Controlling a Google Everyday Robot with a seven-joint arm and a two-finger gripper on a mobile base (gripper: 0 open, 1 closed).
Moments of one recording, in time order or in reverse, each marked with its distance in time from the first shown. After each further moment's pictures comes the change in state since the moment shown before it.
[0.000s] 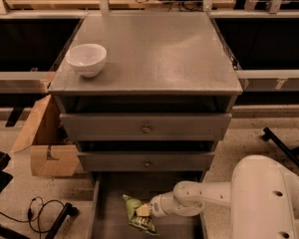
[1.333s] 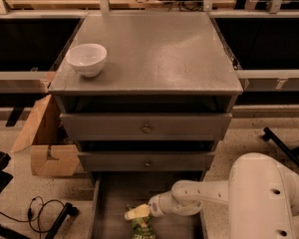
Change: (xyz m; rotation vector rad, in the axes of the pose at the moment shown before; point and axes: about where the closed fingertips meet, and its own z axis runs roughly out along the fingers) arm 0.000 0.004 0.000 0.001 0.013 -0.010
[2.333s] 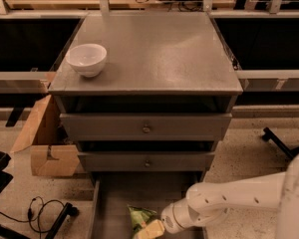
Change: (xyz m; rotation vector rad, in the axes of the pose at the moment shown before) arm 0.049 0.095 -0.135 0.080 0.121 -0.111
